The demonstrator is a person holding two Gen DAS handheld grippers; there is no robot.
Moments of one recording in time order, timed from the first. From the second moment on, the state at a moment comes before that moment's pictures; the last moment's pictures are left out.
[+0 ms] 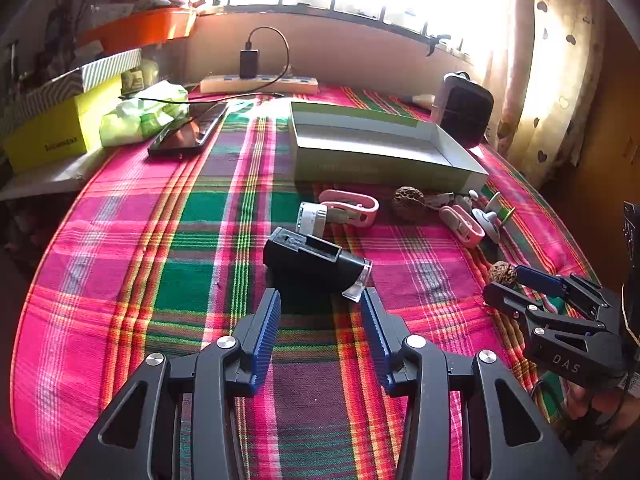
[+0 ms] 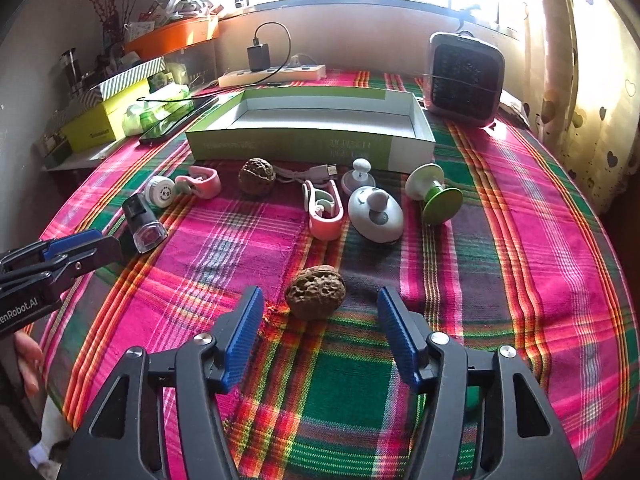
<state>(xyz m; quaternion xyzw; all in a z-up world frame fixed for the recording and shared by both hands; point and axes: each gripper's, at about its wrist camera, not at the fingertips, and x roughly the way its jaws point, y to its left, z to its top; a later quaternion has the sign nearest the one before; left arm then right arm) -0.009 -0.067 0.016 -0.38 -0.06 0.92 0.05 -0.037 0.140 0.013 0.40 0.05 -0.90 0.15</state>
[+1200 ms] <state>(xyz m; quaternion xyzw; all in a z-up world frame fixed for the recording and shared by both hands) -0.036 -0.047 0.011 -0.40 -0.08 0.90 0.12 -0.036 0.152 0.015 0.41 0.03 -0.90 0.16</state>
